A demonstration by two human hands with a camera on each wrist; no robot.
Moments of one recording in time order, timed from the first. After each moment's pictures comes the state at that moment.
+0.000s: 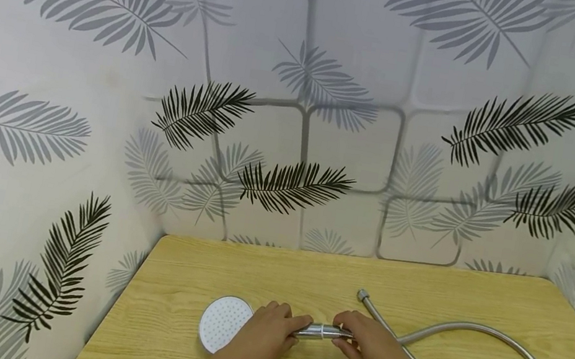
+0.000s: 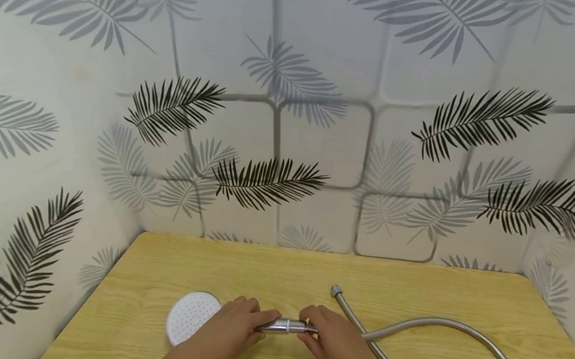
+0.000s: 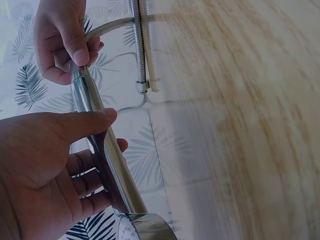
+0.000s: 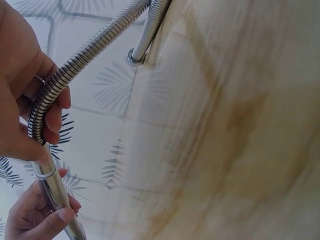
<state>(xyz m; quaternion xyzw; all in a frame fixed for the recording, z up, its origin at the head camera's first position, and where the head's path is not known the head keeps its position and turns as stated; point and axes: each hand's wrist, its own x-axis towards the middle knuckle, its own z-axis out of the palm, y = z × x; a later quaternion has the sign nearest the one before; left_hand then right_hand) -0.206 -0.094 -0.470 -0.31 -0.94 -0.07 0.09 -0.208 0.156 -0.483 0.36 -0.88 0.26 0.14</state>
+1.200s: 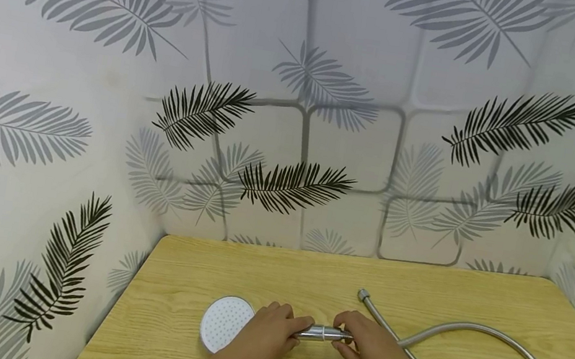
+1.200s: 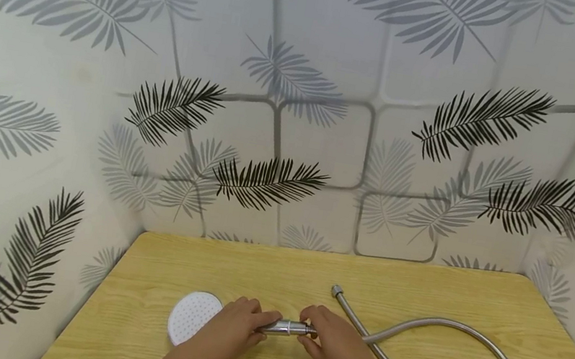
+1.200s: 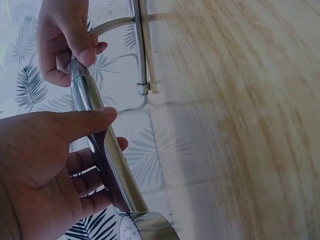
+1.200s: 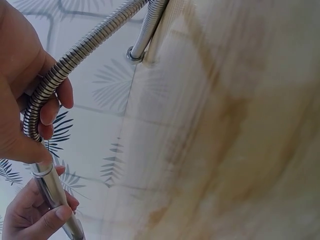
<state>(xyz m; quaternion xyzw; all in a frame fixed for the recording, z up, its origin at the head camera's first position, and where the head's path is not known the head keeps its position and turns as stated) -0.205 -0.093 -0.470 -0.31 -0.95 -0.09 0.07 -0.206 0.155 -0.483 0.32 -0.91 0.26 0.08</state>
